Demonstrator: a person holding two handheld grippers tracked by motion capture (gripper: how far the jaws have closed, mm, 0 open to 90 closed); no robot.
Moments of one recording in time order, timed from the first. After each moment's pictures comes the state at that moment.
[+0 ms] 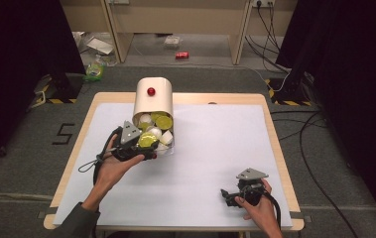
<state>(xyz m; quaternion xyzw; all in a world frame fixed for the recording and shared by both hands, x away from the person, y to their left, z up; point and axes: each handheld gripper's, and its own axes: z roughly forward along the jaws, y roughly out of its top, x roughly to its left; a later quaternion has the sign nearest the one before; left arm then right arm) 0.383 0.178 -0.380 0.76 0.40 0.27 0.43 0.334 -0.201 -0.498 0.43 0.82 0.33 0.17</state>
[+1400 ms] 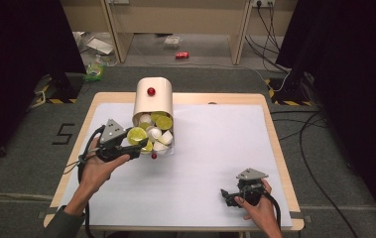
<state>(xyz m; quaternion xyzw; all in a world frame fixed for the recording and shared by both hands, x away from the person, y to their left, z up) 0.363 0.211 -0.351 0.75 0.39 0.27 0.46 0.334 -0.201 -0.498 0.43 0.82 0.33 0.17</state>
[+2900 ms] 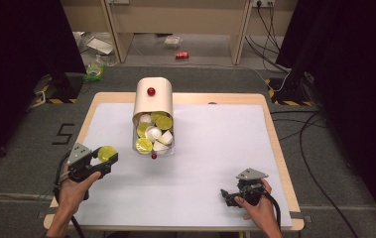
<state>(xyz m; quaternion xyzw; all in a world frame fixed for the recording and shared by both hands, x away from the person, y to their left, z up) 0.339 0.293 -0.432 0.69 0.49 0.26 0.47 0.334 -0.201 -0.498 0.43 0.82 0.33 0.17</state>
